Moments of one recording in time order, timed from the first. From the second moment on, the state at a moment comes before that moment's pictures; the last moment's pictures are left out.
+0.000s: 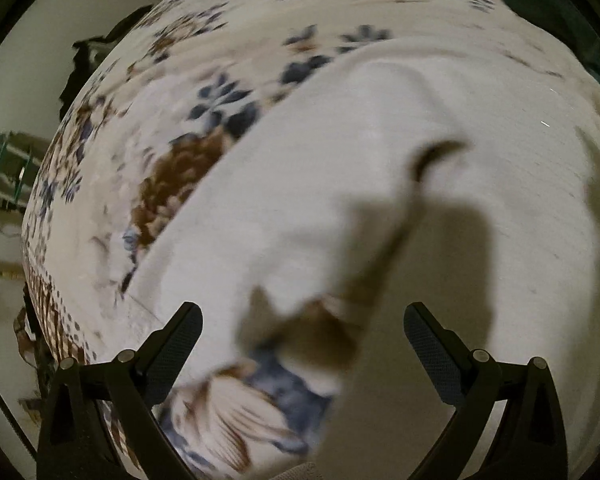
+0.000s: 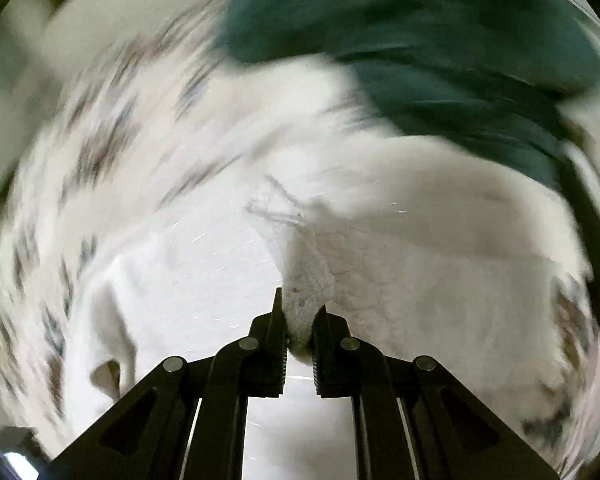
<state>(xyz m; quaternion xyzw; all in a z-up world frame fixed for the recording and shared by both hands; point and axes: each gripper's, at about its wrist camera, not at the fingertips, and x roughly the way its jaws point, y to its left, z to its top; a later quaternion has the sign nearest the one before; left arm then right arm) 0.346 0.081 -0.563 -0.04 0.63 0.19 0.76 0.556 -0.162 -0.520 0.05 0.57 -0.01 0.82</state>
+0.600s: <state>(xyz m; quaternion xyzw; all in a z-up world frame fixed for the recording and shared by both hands) 0.262 0.223 -0.536 -0.15 0.61 0.23 0.74 0.503 -0.073 -0.541 0.13 0.64 0.09 0.75</state>
